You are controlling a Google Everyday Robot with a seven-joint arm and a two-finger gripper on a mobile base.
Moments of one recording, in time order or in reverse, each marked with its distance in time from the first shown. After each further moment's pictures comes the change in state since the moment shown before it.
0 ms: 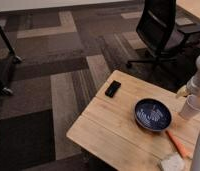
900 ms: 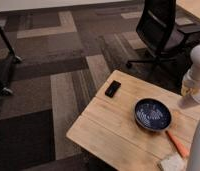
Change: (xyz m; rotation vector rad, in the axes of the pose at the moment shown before) arm -0.016 0.043 -0.077 0.002 -0.060 -0.008
